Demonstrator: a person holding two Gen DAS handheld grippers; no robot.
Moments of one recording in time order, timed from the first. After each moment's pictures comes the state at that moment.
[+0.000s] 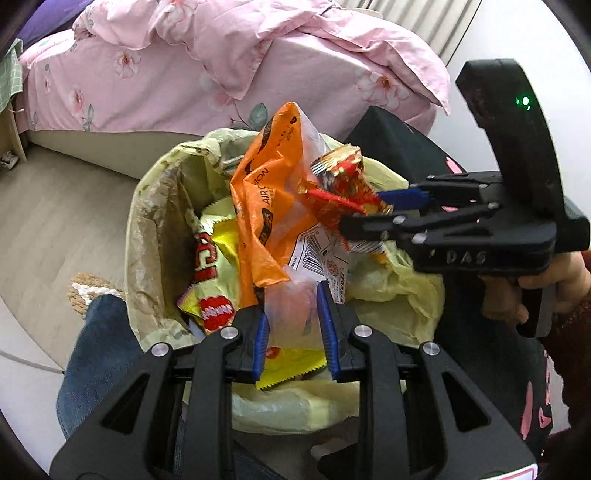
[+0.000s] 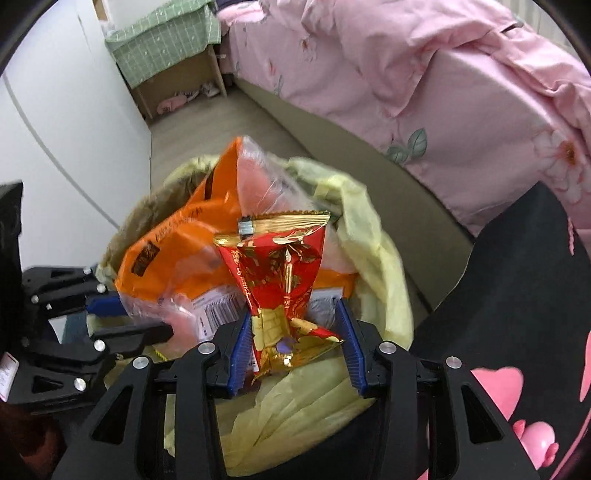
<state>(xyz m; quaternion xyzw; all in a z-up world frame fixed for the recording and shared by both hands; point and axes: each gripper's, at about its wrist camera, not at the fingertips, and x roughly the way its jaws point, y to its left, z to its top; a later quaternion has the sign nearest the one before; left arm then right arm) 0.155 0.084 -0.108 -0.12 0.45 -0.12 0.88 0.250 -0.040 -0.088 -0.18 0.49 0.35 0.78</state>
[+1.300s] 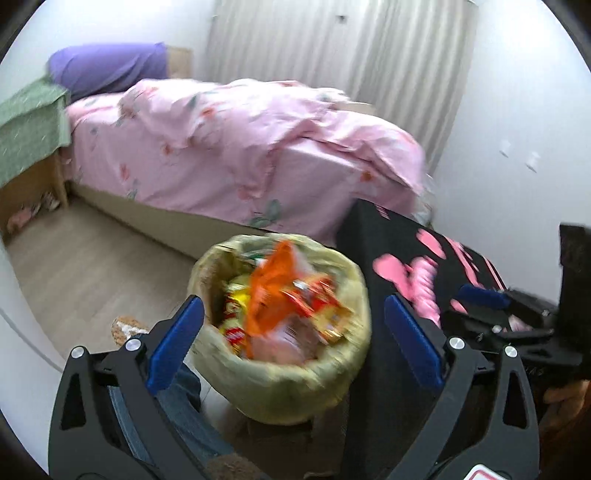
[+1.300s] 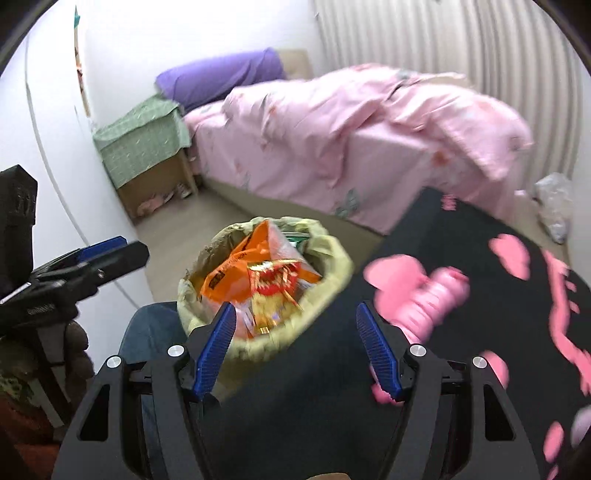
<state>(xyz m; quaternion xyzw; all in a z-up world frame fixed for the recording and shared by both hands) 0.053 0.061 0.006 -0.09 0.30 -0.05 0.95 0.091 -0.157 -0.001 -0.05 0.35 0.27 0.90</state>
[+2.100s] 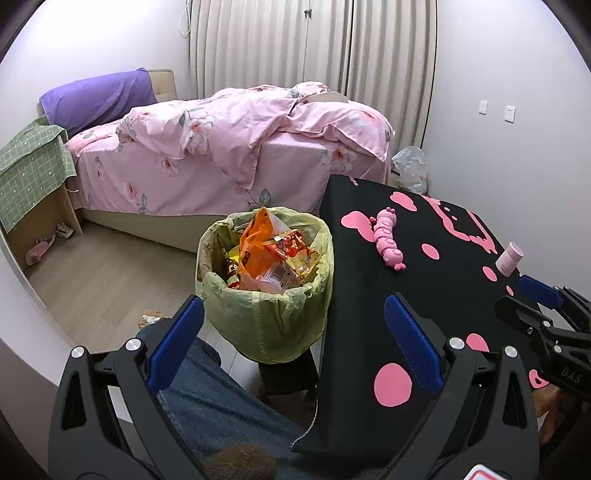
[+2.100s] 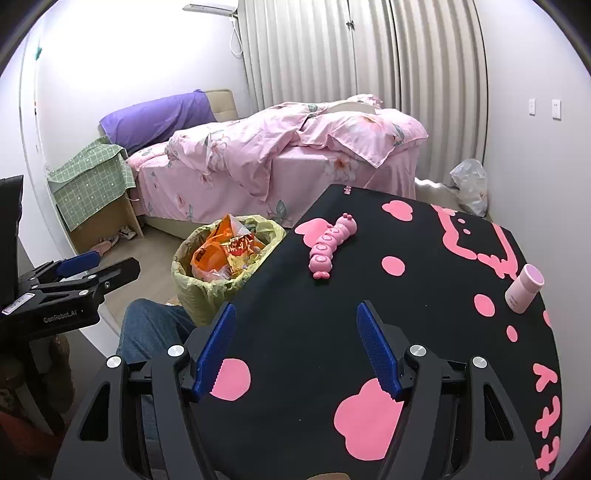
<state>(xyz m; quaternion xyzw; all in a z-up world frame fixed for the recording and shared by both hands) -0.043 0.021 0.023 -0.02 0.31 -0.04 0.95 -0.067 -0.216 0.020 0.00 0.30 0.13 0.94</state>
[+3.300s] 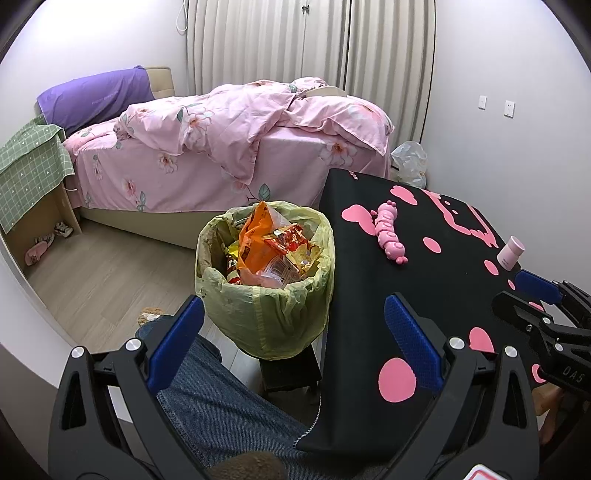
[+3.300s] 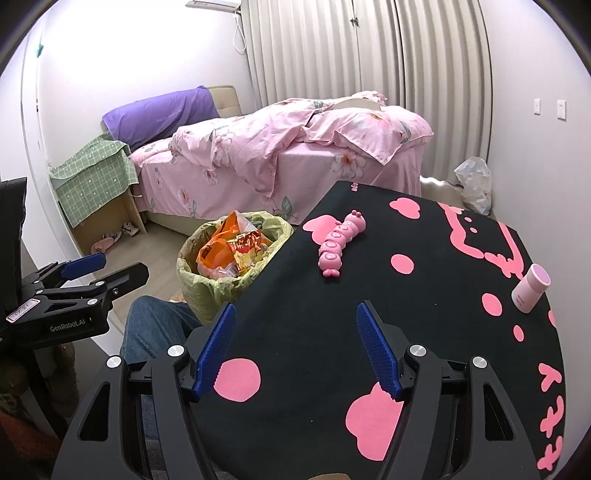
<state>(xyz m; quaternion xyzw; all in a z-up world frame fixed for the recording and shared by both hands) -0.043 0.024 0.016 -0.02 0.32 -0.04 0.95 -0.066 -0.201 0.020 0.00 0.31 0.14 0.94</state>
